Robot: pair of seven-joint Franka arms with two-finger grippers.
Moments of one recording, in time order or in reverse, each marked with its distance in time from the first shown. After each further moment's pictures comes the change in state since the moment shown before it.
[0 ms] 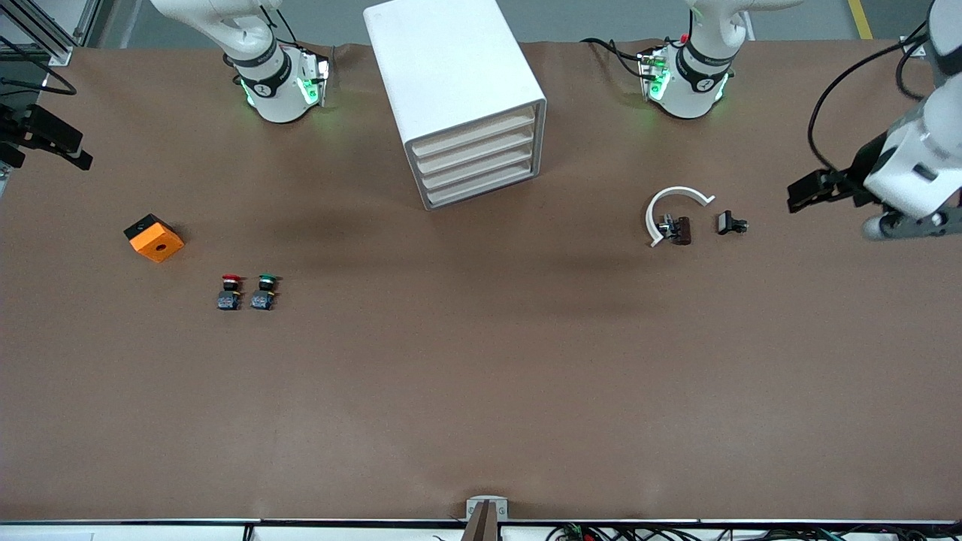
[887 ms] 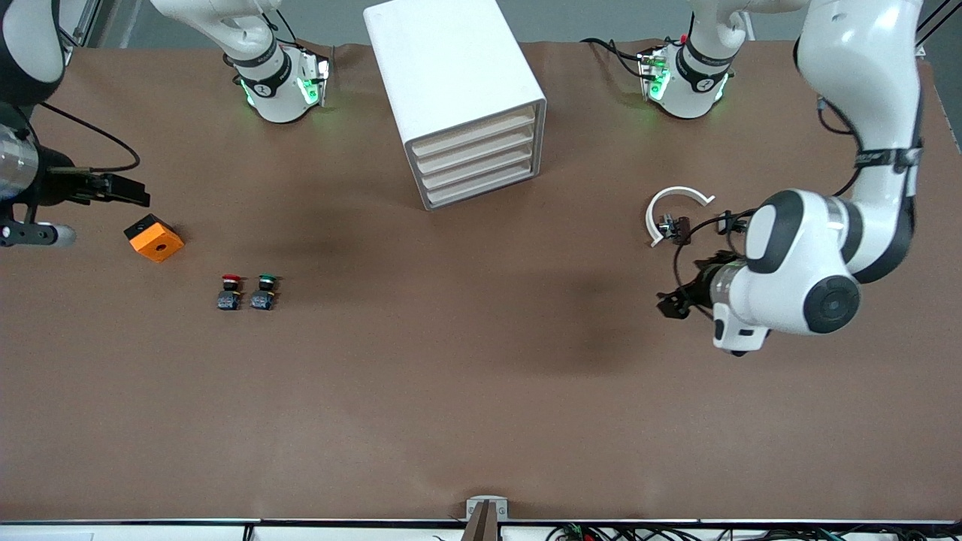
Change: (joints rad) left arm -0.141 0.462 -0.008 0.101 -0.205 0.165 -0.802; right arm -0.001 0.180 0.001 -0.055 -0.012 -0.022 -0.006
